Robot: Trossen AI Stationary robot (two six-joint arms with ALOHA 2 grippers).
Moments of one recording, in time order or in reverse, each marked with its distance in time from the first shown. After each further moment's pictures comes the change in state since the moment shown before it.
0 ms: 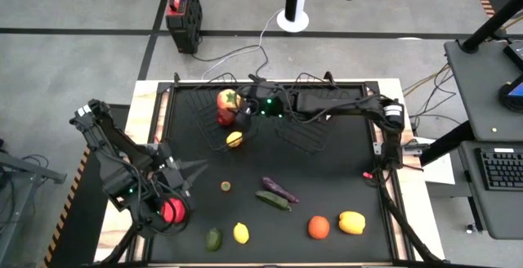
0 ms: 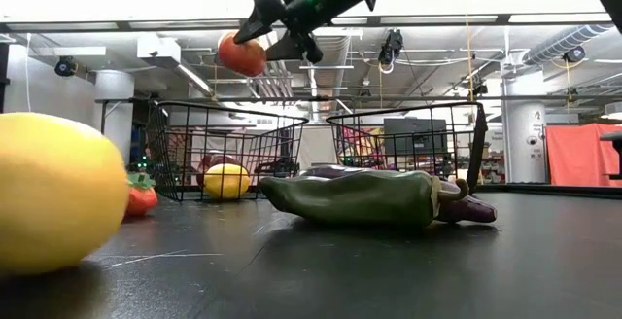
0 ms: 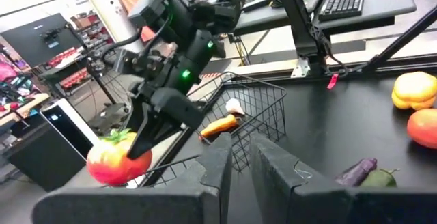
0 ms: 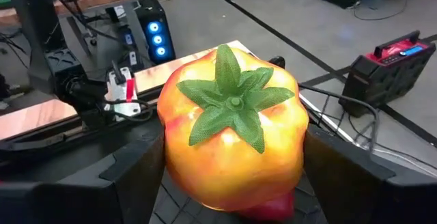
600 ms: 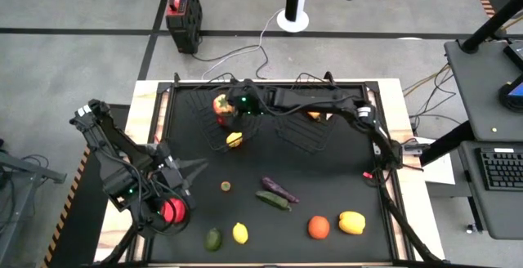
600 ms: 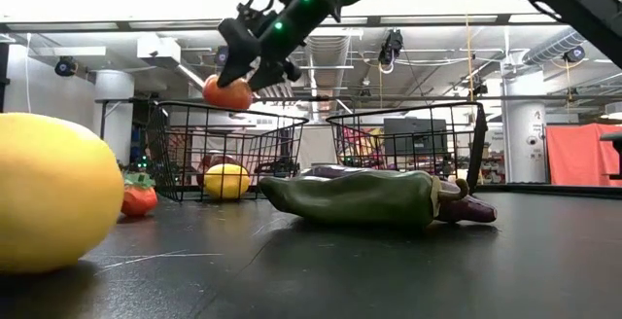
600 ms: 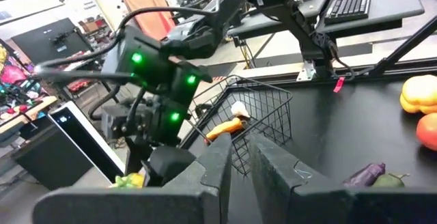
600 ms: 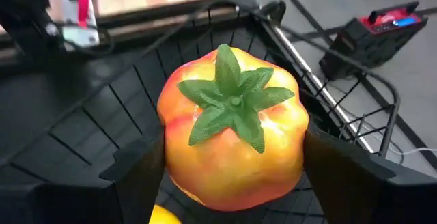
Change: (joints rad) left arm 0.000 0.000 -0.002 -0.016 -0.025 -0.015; right arm -0.015 0.277 0.414 -0.403 0.010 -0.138
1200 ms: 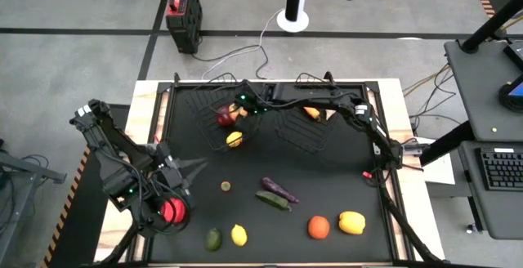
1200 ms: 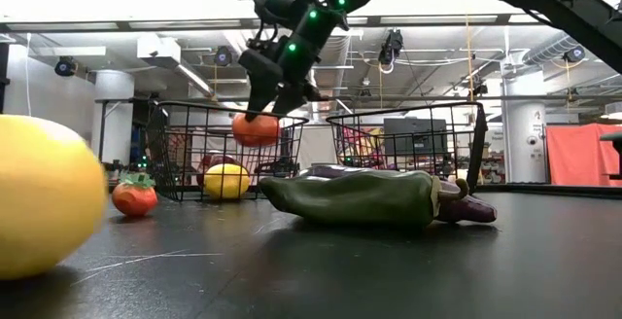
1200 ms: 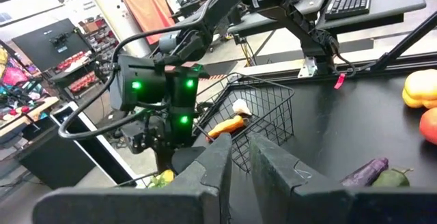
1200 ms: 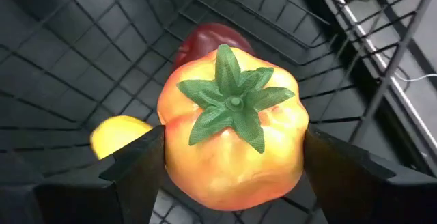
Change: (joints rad) left arm 0.000 0.000 0.000 -0.028 0.004 -0.011; right arm -0.046 0.038 0.053 -0.302 -0.065 0.043
